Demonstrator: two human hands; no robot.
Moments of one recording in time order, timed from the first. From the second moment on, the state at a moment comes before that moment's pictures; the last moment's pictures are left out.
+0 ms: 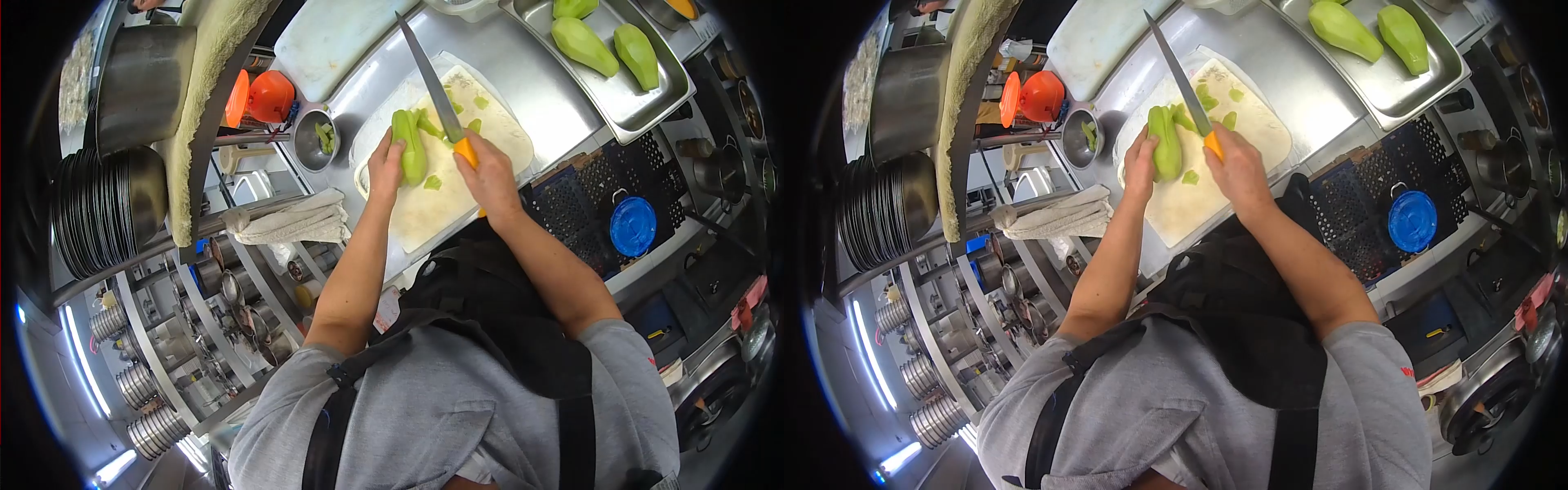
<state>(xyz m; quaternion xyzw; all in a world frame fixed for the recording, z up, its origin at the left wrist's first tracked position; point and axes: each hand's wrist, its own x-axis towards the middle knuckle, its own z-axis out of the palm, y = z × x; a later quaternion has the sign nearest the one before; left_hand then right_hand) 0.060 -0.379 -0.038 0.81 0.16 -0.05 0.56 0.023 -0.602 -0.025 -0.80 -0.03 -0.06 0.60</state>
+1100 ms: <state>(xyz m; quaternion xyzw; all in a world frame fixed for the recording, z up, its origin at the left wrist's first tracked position) 0.074 -0.410 -0.010 0.92 0.24 0.09 0.30 -0.014 -0.695 -0.002 -0.65 0.05 0.39 0.65</state>
